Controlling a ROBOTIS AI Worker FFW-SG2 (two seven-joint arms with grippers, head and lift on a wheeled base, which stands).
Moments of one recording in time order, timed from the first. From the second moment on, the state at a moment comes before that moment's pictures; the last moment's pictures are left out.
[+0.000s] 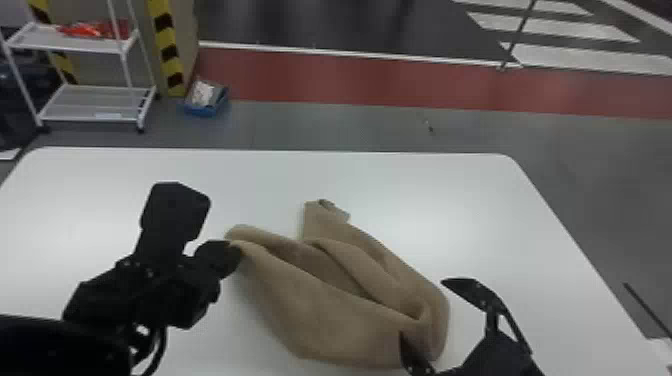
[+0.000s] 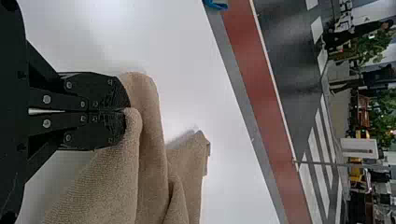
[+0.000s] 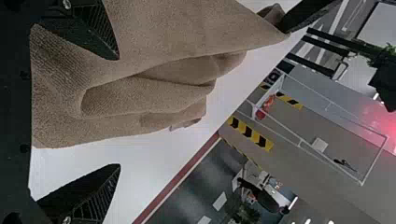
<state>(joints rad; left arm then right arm) 0.22 0.00 -0.29 -2.36 -0.55 1.12 -0.55 0.72 0.00 -0.17 -2.21 0.61 -0.06 0.63</state>
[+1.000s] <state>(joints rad) 0.21 0.00 -0.15 -2.45 -0.56 1.14 -0.63 0.62 0.00 -0.24 -2.21 0.82 -0.04 0.81</state>
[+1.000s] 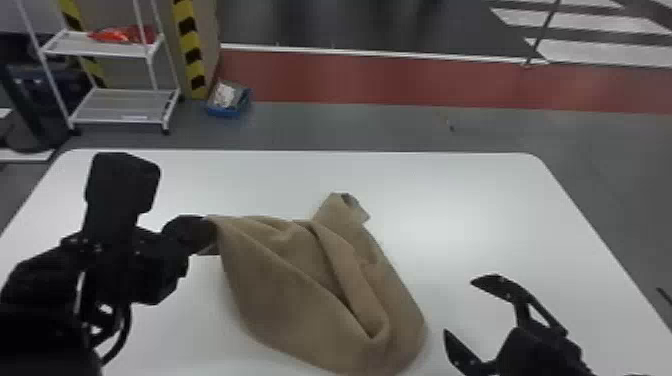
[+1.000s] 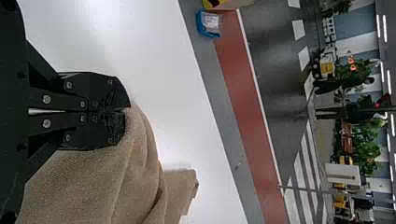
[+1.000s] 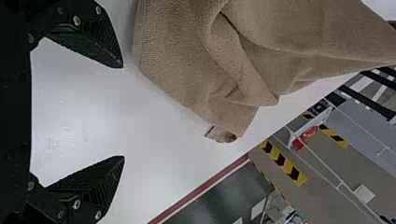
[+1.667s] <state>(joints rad) 0.25 0.00 -0.14 -2.48 -0.55 1.14 -0.63 0.54 0.00 -0.17 -2.12 0.94 0.01 0.87</state>
